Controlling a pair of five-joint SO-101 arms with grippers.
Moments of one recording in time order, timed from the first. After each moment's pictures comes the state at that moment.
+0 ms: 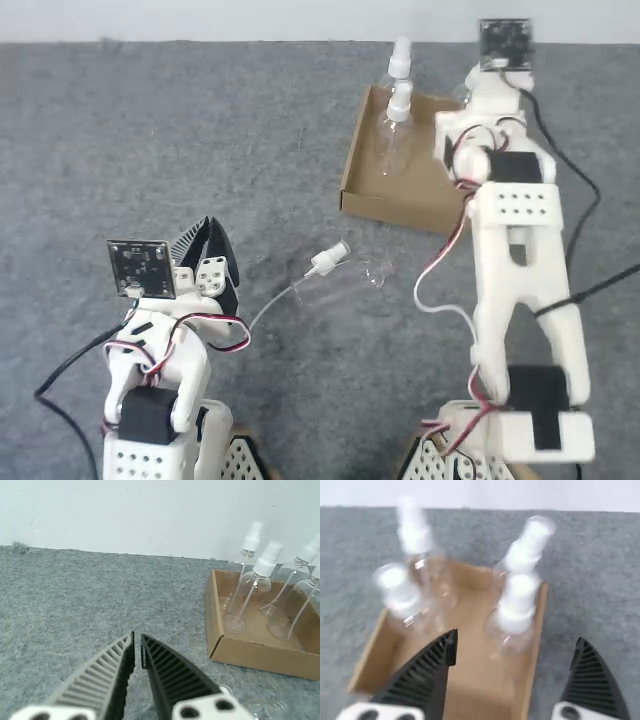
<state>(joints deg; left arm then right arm) 0.8 -96.7 78.4 51.6 12.8 -5.5 -8.4 8.8 49.2 0.1</state>
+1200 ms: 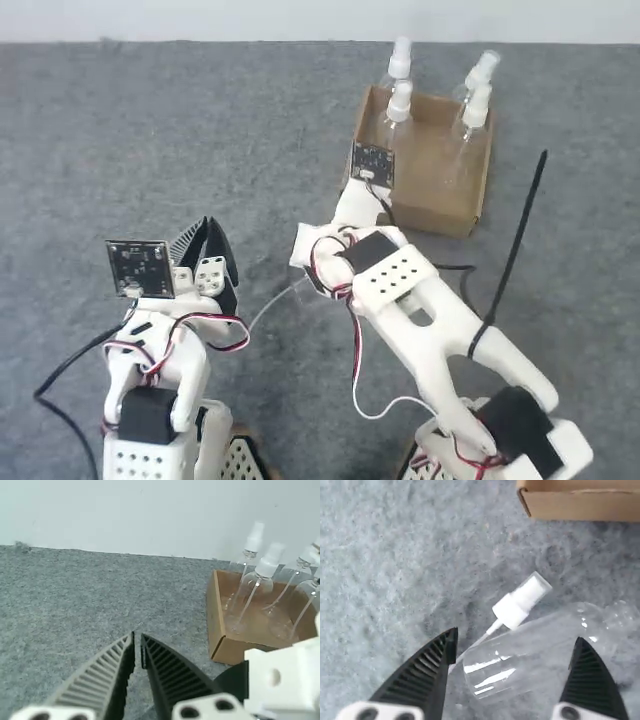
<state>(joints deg) 0.4 -96.7 78.4 51.6 12.8 -38.3 -12.9 33.8 48.2 -46.5</state>
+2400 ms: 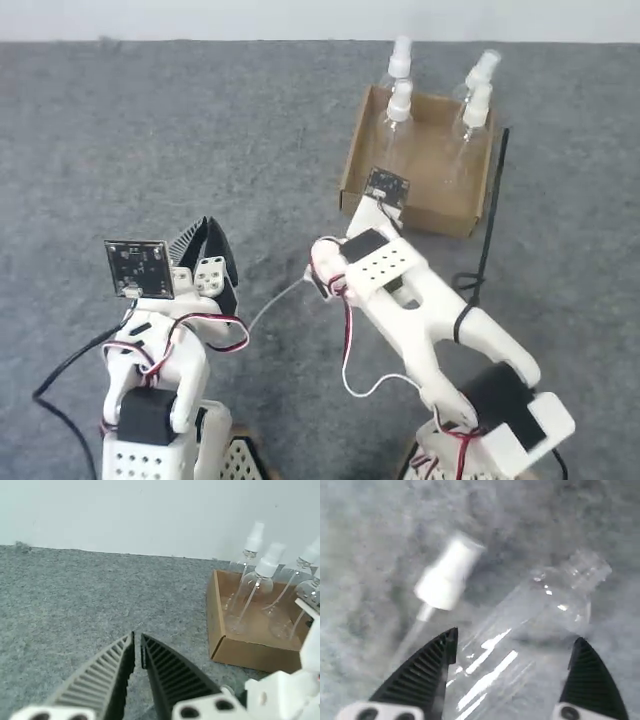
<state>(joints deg) 0.4 -96.7 78.4 51.6 12.8 -35.8 -4.4 33.9 57.2 -52.9</state>
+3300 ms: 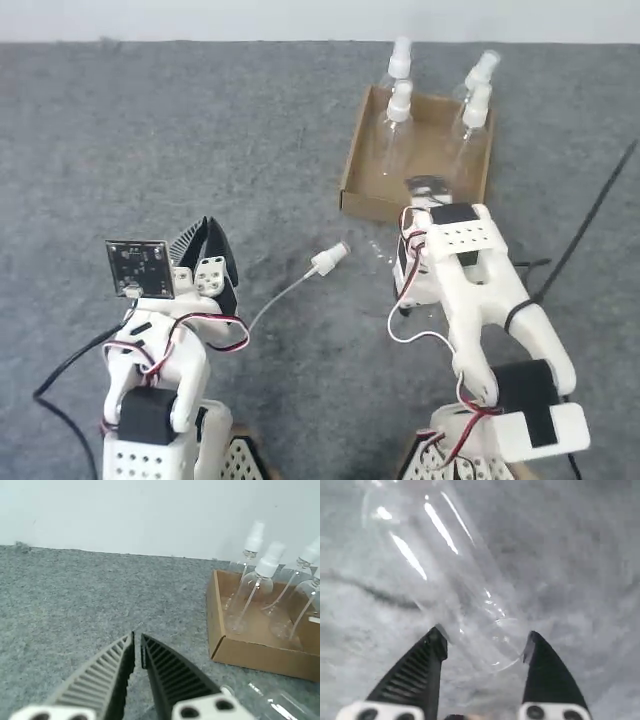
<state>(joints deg) 0.4 -96.7 78.4 51.6 12.8 -13.0 -4.6 33.8 74.2 0.7</state>
